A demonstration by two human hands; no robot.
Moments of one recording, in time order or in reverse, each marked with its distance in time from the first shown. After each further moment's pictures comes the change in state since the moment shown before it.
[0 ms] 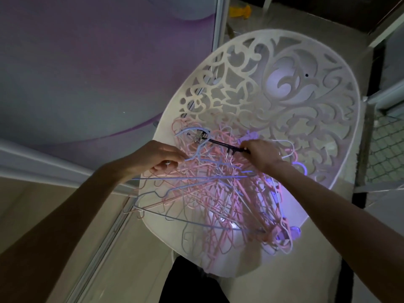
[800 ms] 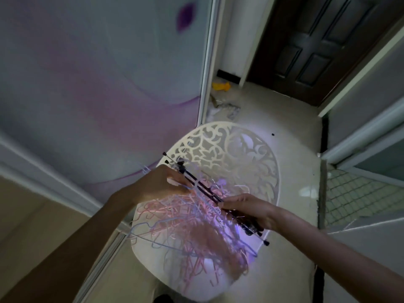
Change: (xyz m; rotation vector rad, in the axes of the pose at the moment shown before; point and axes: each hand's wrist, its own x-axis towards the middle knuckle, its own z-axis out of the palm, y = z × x) left_hand -0.110 0.106 0.015 0.233 0.088 0.500; right_hand -0.157 -0.040 -0.180 1.266 -0.509 0.264
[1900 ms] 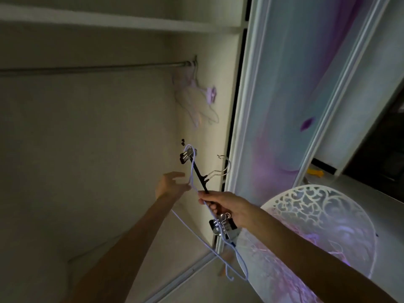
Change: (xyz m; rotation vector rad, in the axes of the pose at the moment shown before) left_hand -0.476 0.042 -0.094 -0.196 1.154 -0.417; right_hand -0.250 -0.064 0.433 -0.147 -0.344 -0.277
